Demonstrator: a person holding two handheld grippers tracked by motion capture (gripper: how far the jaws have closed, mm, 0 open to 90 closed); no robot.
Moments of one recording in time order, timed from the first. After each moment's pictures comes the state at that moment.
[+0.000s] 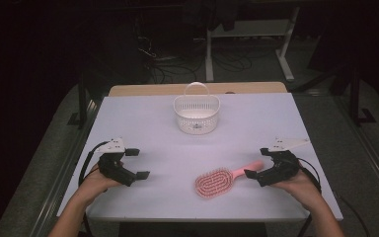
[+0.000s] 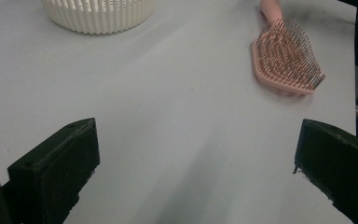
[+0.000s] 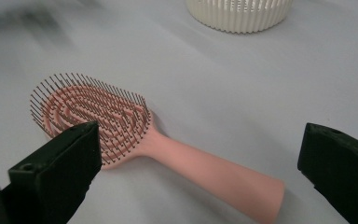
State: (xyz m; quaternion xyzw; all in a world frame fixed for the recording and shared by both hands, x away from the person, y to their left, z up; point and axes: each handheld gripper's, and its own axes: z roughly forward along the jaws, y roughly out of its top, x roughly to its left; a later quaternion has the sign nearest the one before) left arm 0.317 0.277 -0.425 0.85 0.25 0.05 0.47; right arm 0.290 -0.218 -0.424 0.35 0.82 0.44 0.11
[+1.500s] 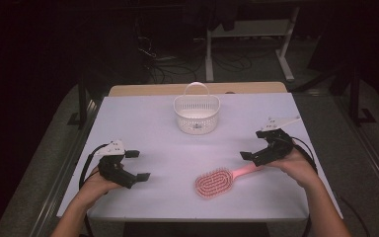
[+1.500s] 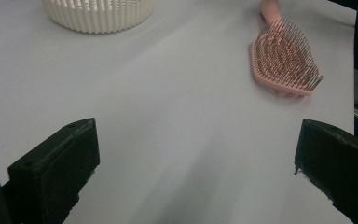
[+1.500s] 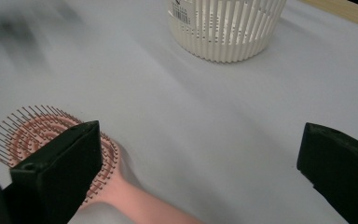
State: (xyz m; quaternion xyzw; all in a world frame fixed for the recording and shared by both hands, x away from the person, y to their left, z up) left arm 0.311 0.277 -0.428 0.84 0.26 0.05 0.47; right arm 0.336 -0.208 -0.398 0.33 0.84 0.42 0.12
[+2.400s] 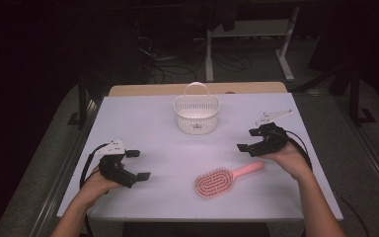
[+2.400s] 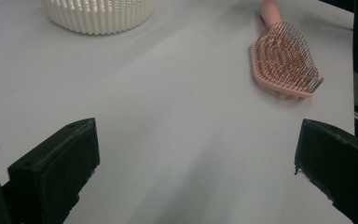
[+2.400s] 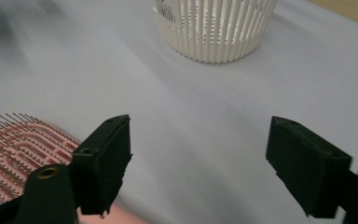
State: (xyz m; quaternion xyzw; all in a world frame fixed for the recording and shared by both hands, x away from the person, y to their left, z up) left arm 0.314 0.276 -0.430 0.84 0.26 0.05 0.47; right arm 0.357 -0.201 -0.399 0.34 0.84 0.40 0.12
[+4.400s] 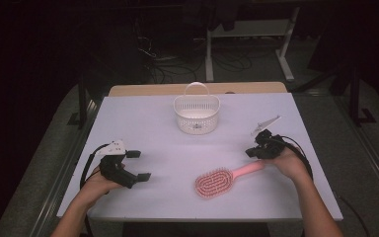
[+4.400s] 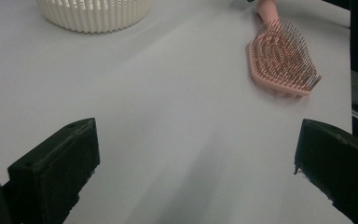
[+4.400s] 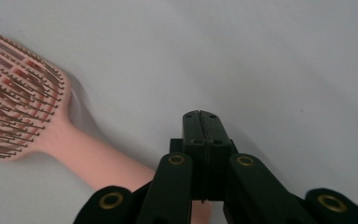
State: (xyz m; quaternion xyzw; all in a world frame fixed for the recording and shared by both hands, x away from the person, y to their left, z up) left arm 0.314 0.275 -0.431 0.84 0.25 0.05 0.47; right arm 0.363 -0.204 -0.432 0.34 0.89 0.29 0.07
